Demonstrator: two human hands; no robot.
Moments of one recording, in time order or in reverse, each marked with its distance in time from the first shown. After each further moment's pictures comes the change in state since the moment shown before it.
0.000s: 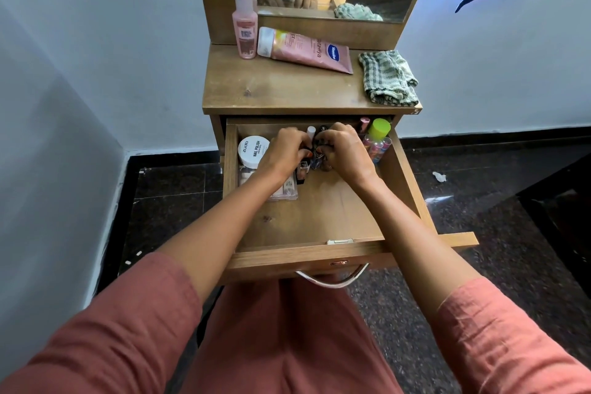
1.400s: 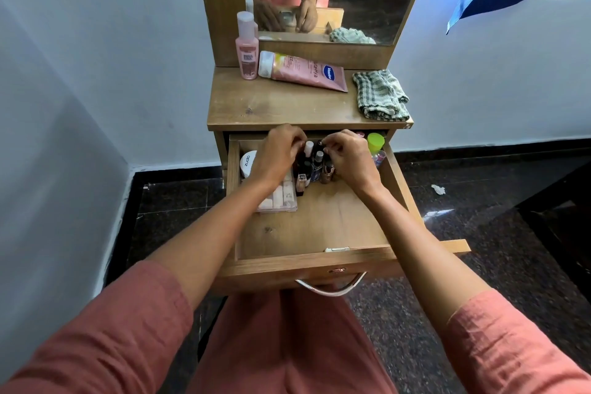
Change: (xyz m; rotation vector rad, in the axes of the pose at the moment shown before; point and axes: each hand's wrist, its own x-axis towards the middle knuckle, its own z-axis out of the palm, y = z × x) left_hand -0.009 0.012 -0.025 -0.056 0.220 0.116; right_hand -0.005 -0.003 -0.022 0.262 0.183 0.033
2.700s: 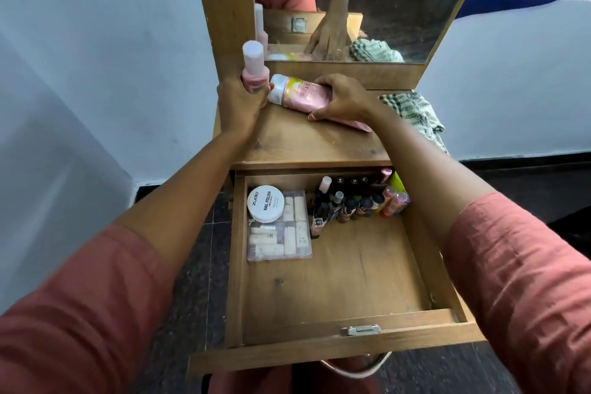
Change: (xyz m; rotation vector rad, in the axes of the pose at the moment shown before) left_hand 0.124 -0.051 -0.054 -0.225 0.427 -0.324; right_hand 0.184 -0.015 0.004 -0.184 -0.363 -0.087
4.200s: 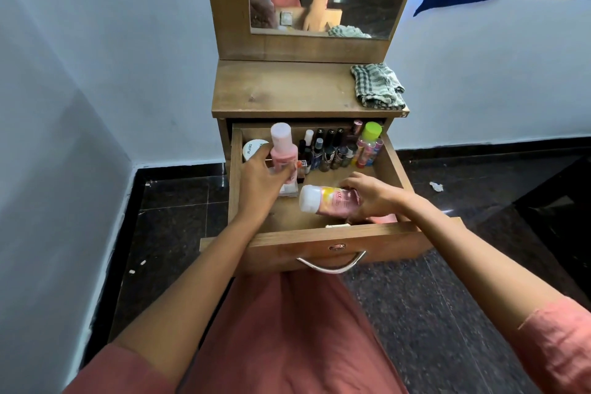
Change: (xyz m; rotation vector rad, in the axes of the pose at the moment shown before) left_hand -0.218 -0.012 -0.043 -0.039 -0.207 0.022; right_hand -0.241 0.023 0.065 -0.181 -0.437 0.063
